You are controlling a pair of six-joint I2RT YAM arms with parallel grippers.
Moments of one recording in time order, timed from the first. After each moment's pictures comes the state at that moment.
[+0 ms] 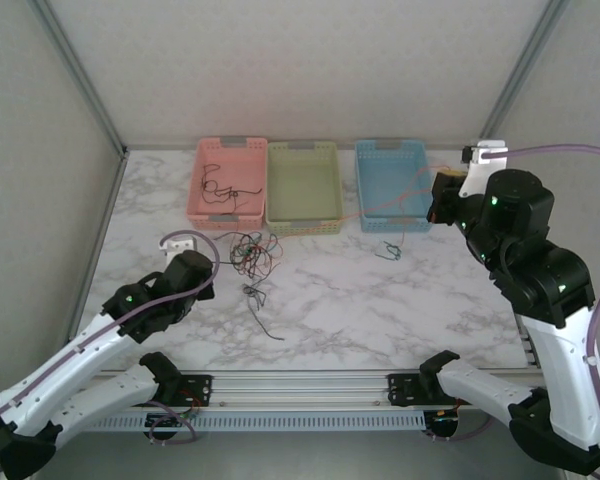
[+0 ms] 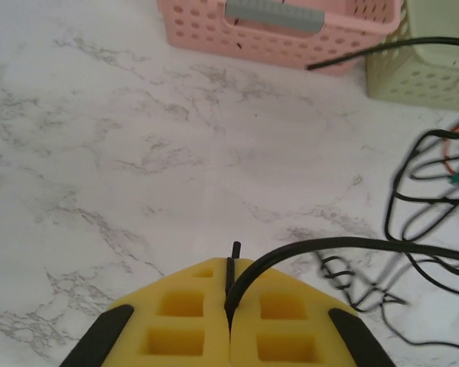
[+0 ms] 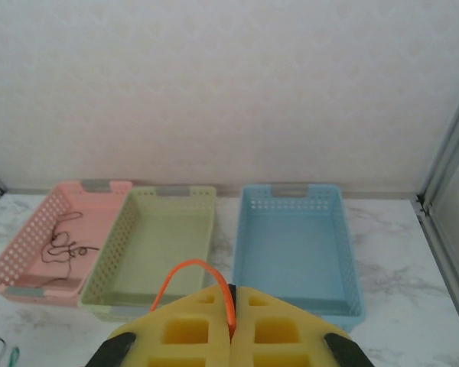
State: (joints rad) left arm -0.74 0.77 0.80 -0.91 -0.52 -0.72; right arm 0.52 0.99 1.66 -0.98 0.33 0.19
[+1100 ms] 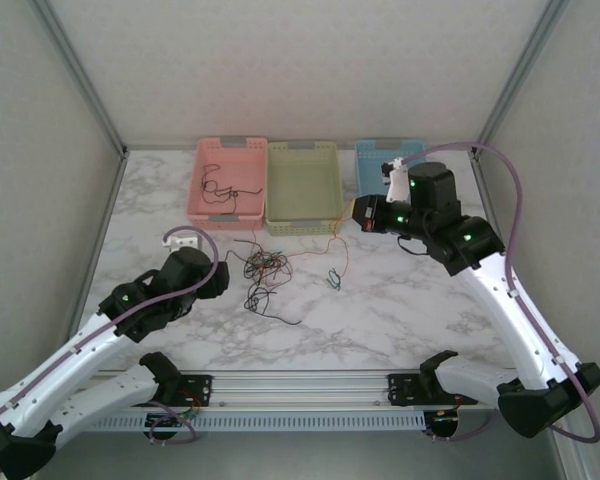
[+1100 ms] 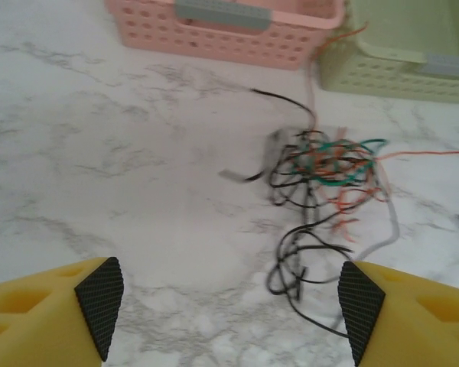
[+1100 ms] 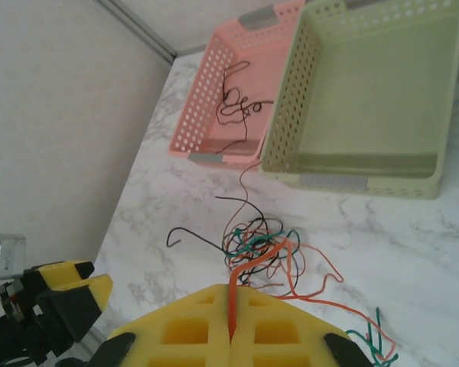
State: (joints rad) left arm -0.74 0.77 0.81 -0.86 -0.39 -0.66; right arm 0.51 1.14 1.32 -0.73 -0.33 0.56
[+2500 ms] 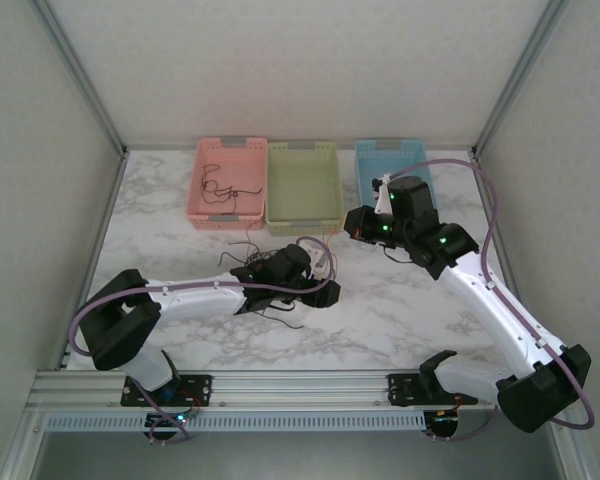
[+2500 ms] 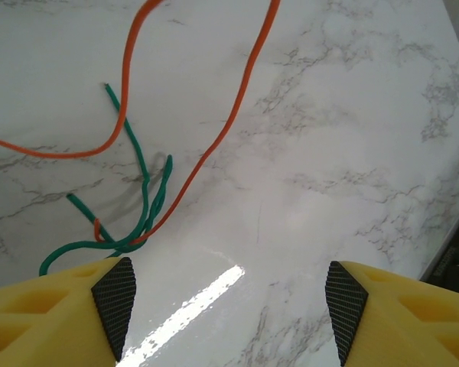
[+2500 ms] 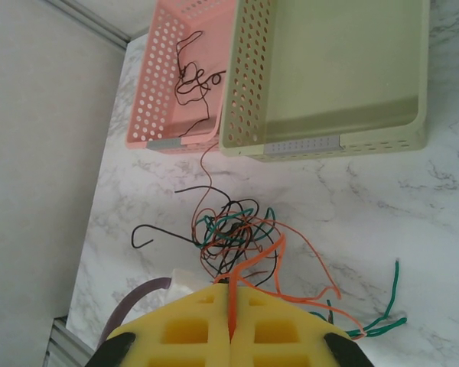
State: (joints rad) left arm -1.00 1.58 0.86 -0.01 0.13 -0.61; right arm 0.53 1.16 1.16 -0.62 -0.26 0.67
